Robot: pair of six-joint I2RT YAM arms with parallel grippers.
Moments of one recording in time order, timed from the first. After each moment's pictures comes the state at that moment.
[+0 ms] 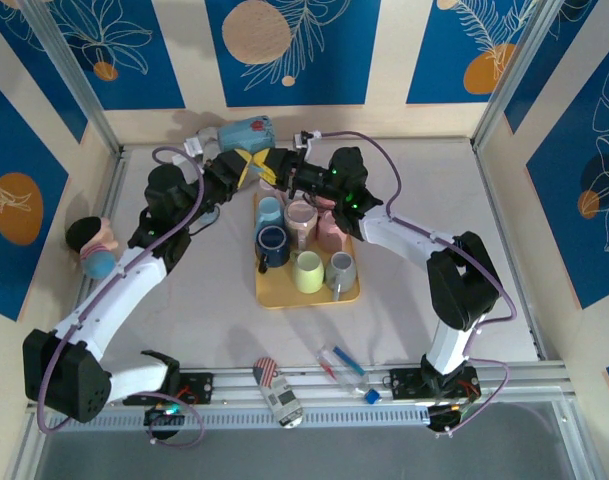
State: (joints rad) left arm -0.37 1.20 0.99 0.22 0.35 -1.22; right arm 0.62 1.76 1.29 0.65 -0.61 1.54
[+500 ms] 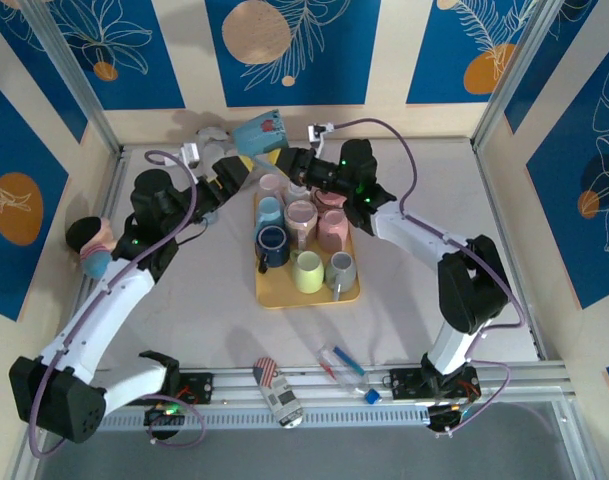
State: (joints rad) left arm -0.31 1.09 1.01 -0.03 0.45 -0.91; right arm 0.54 1.69 1.29 0.42 -0.60 1.07
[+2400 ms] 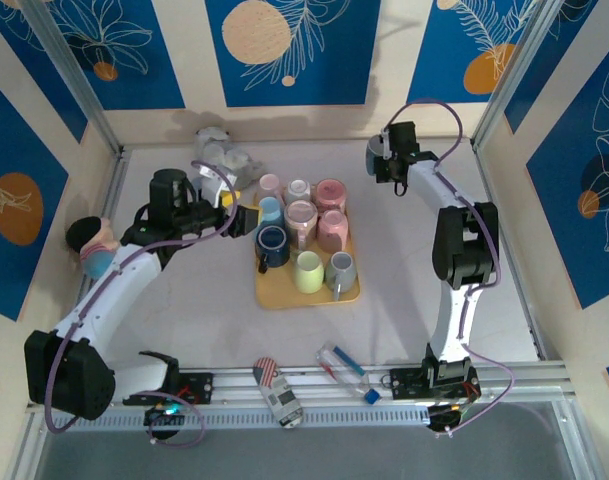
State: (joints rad) left arm -0.27 1.22 1.00 -0.24 0.61 0.02; right arm 0.13 2.04 1.65 -0.48 0.06 0.02
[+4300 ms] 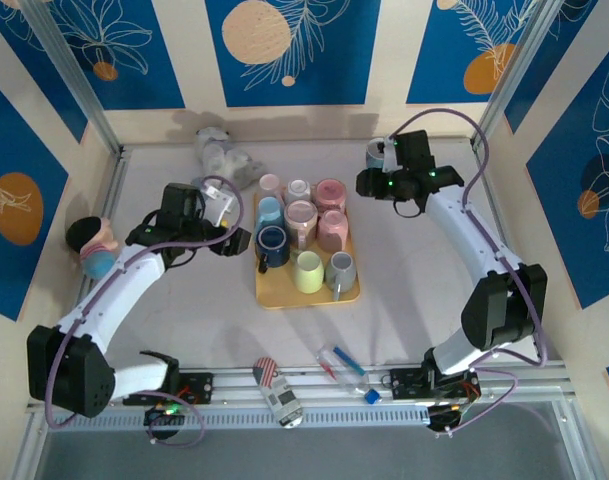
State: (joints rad) left arm -0.32 1.22 0.98 -0.56 0.34 0.10; right arm 0.25 1.54 1.41 -0.73 -0.21 0.30
